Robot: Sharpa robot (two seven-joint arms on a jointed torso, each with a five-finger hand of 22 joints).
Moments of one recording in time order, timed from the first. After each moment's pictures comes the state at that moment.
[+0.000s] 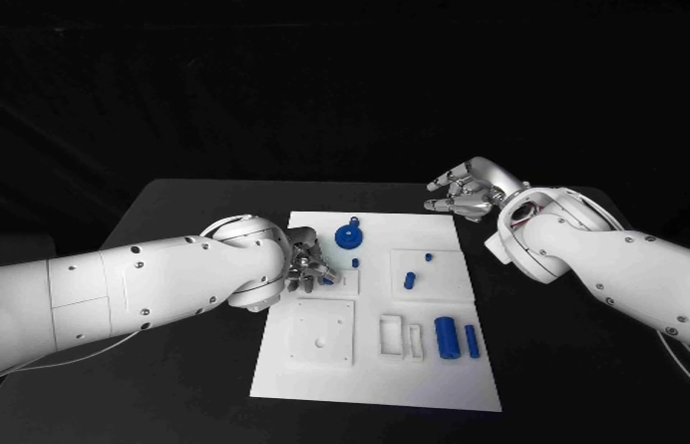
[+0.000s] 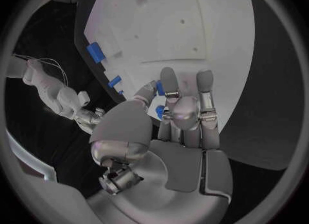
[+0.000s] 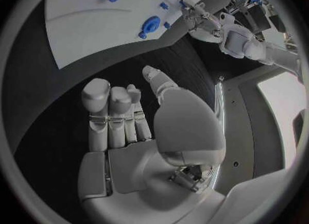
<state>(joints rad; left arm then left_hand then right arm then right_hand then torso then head) 1.41 -0.64 -0.24 1.46 -1.06 -0.09 -0.56 1.04 0.09 0.20 -0.09 0.33 1.20 0.04 0.07 1.10 1.47 -0.08 0.65 0.17 1.43 -0.13 1.32 0.71 0.02 1.28 -0.14 0.42 1.31 1.12 -0.81 0.24 1.42 -1.26 -0.38 -0.19 1.28 -0.16 0.23 -0.06 0.39 1.05 0.11 0.07 0.06 1.15 0.01 1.01 1.00 1.43 -0.06 0.98 1.07 0.08 1.46 -0.08 0.81 1.31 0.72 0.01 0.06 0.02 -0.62</state>
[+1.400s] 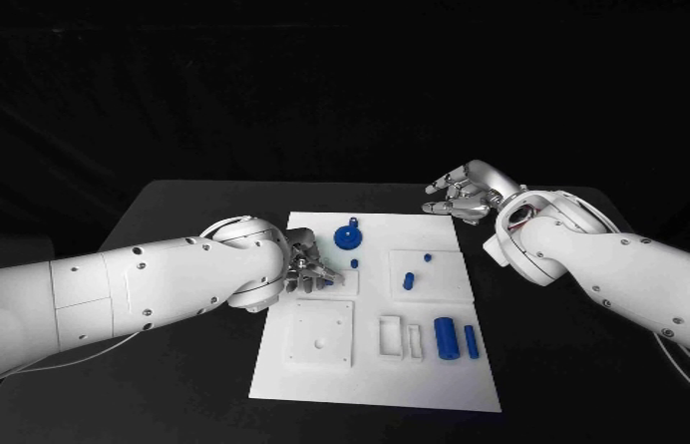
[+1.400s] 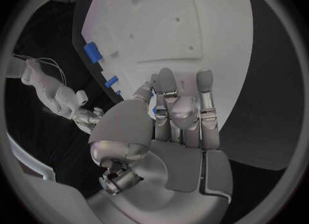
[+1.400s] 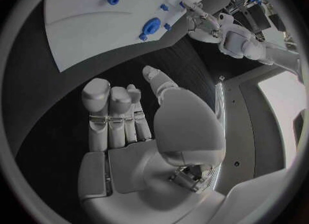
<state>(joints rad) 1.40 -0.63 -0.24 1.44 -1.06 -0.09 -0.56 1.08 0.01 0.08 0.07 0.20 1.42 -0.06 0.08 1.11 1.46 -0.09 0.65 0.17 1.43 -0.13 1.32 0.69 0.02 1.28 -0.14 0.42 1.31 1.12 -0.81 0.24 1.41 -1.26 -0.38 -0.19 1.28 -0.16 0.23 -0.05 0.39 1.05 0.11 0.07 0.06 1.15 0.01 1.01 1.00 1.43 -0.06 0.98 1.06 0.08 1.46 -0.08 0.80 1.31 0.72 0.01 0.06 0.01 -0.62</state>
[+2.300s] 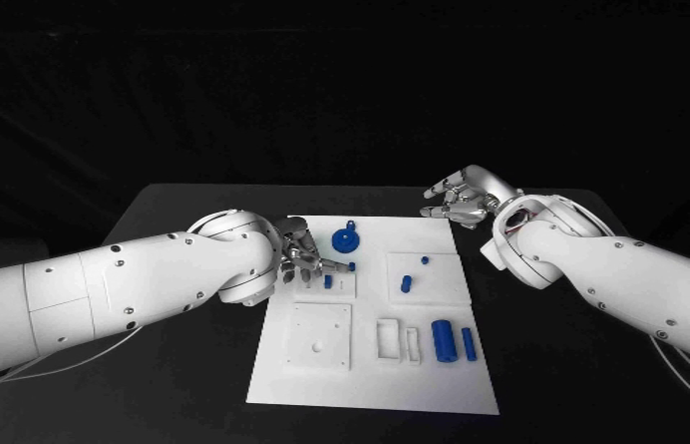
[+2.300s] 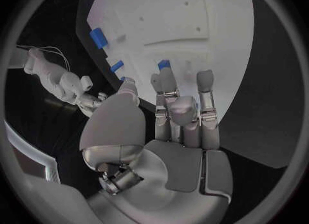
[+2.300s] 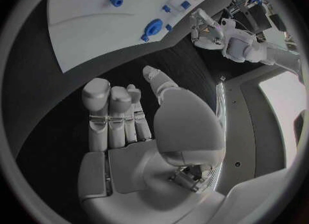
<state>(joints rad) 1.40 -0.67 -0.17 1.47 -1.04 -0.13 -0.55 1.05 -0.19 -0.06 0.29 0.05 1.41 -0.06 0.07 1.07 1.46 -0.09 0.62 0.13 1.41 -0.14 1.28 0.64 0.01 1.28 -0.15 0.41 1.31 1.11 -0.81 0.24 1.40 -1.26 -0.38 -0.19 1.28 -0.16 0.22 -0.05 0.40 1.05 0.11 0.07 0.06 1.15 0.01 1.00 0.99 1.43 -0.06 0.97 1.06 0.08 1.46 -0.08 0.79 1.31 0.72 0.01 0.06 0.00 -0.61</state>
